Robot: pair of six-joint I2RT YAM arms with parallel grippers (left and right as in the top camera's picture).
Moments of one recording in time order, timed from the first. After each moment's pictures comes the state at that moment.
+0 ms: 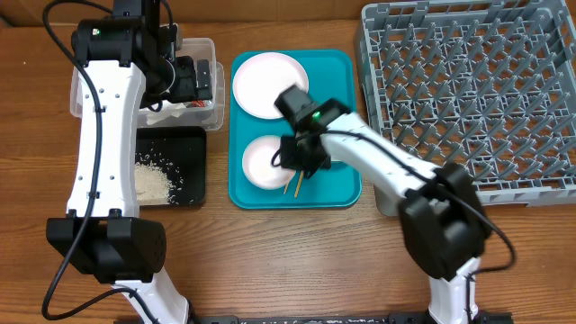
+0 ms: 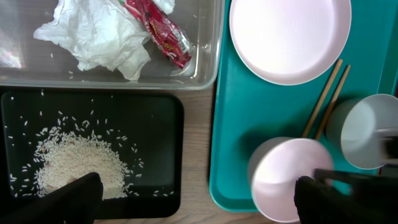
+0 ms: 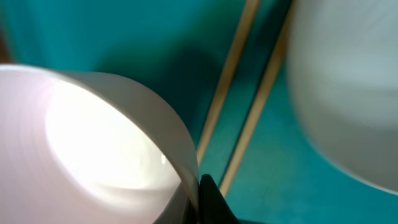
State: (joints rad) left arm -0.01 1.92 2.10 -1.44 0.09 -0.15; right arm 0.62 2.03 1.66 -0.94 -0.15 0.65
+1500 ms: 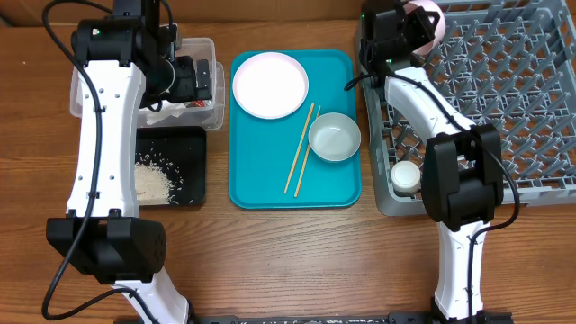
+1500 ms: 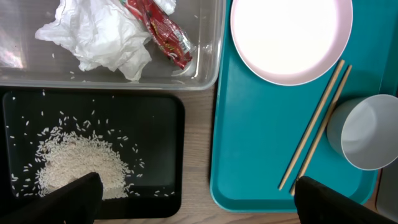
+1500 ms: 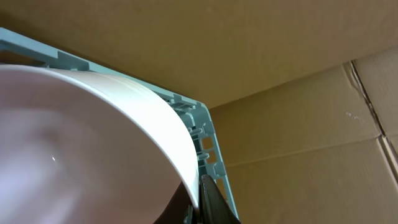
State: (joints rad) left arm -0.01 1.92 2.10 -1.44 0.09 -0.15; right arm 0.25 2.29 1.84 -0.01 1.11 -0.67
